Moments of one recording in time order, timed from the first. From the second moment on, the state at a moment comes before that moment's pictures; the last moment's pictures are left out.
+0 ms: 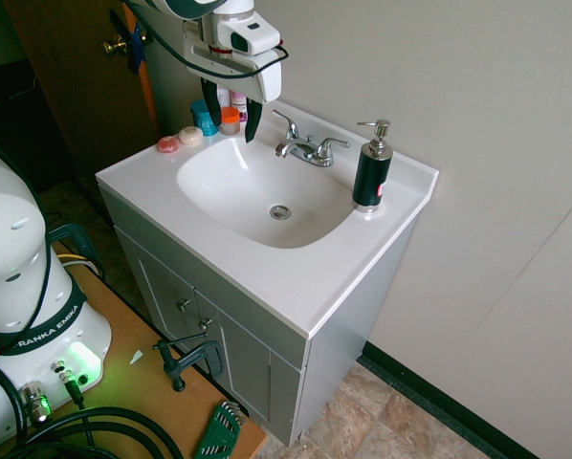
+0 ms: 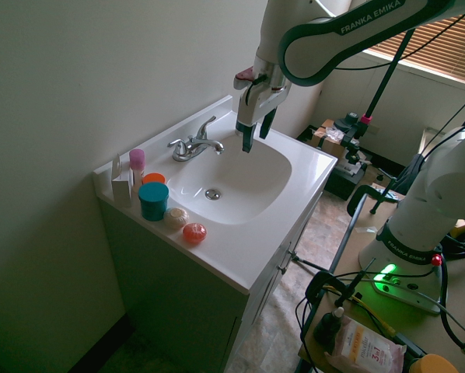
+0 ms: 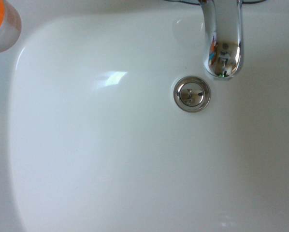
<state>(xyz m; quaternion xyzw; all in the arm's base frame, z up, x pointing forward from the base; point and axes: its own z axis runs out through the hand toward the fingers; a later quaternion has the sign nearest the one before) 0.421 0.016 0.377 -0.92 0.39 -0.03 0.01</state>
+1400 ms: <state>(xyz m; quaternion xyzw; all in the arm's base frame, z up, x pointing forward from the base) 0.549 -0.169 0.482 -0.84 0.54 -0.08 0.04</state>
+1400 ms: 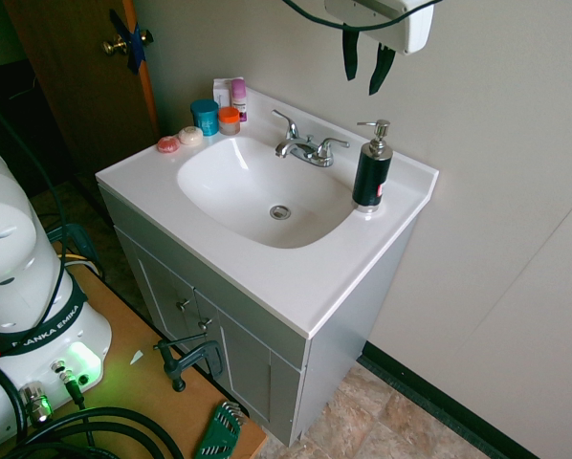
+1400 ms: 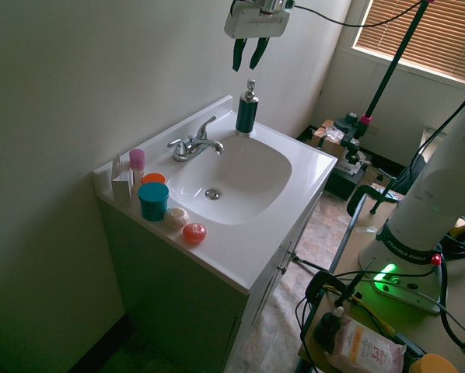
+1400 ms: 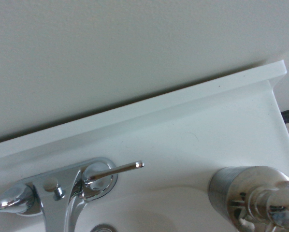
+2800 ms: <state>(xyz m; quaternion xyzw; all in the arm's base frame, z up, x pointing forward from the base) 0.552 -0.228 0.441 -0.83 0.56 -0.06 0.04</state>
